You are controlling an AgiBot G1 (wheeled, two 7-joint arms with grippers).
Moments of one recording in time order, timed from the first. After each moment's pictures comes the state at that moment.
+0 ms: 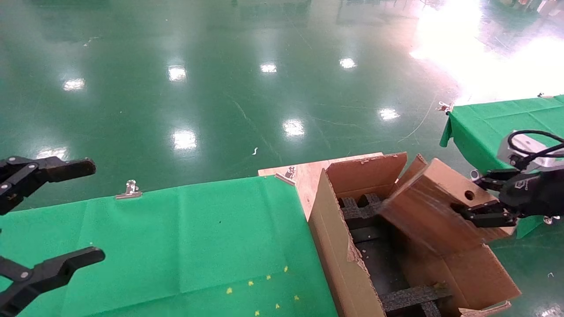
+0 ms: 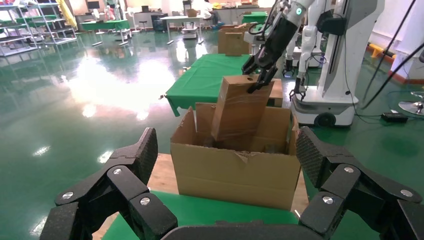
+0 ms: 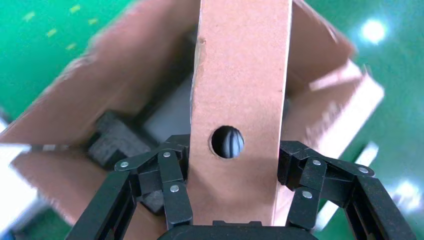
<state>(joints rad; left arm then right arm) -1.07 0.57 0.35 -1.23 0.65 1.44 -0.14 2.20 -0.28 -1.73 0.67 -1.01 -1.40 0.20</state>
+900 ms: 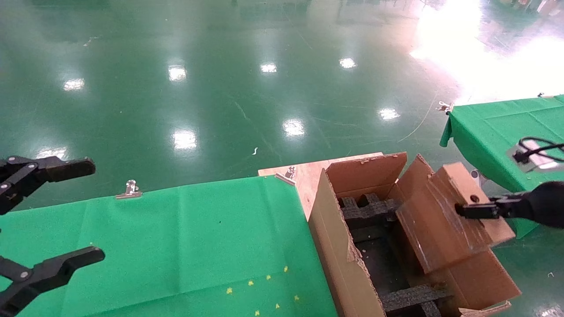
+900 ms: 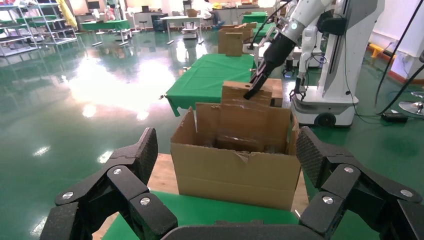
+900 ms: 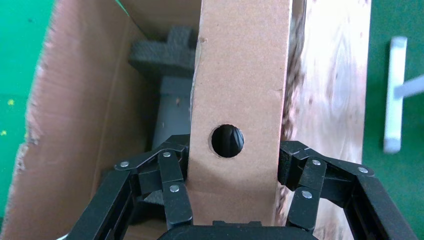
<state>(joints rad) -1.07 0.57 0.35 -1.23 0.65 1.44 -0.14 2.06 -0.21 -1.80 0.76 -0.95 -1.12 0.66</state>
